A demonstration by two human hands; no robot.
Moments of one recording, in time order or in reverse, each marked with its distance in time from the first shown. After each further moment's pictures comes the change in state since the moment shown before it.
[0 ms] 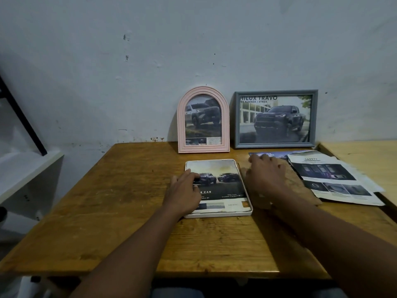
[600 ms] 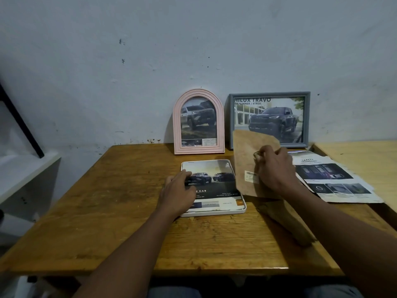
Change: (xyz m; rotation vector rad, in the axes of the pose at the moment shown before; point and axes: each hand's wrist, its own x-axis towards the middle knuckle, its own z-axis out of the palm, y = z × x) left_hand 0.000 -0.005 0.005 -0.126 0.075 -0.140; right_hand -0.003 0.036 -0.023 0.218 0.128 0.026
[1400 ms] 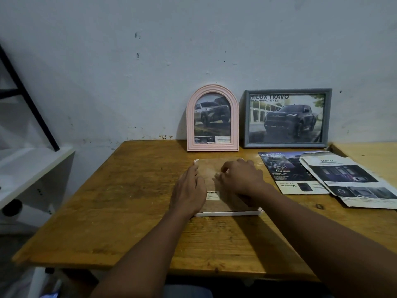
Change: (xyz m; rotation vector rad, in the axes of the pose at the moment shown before) left_hand 0.002 -0.007 0.004 -0.086 0.079 0.027; right_hand -0.015 -0.095 0.051 -0.144 -0.333 -0.182
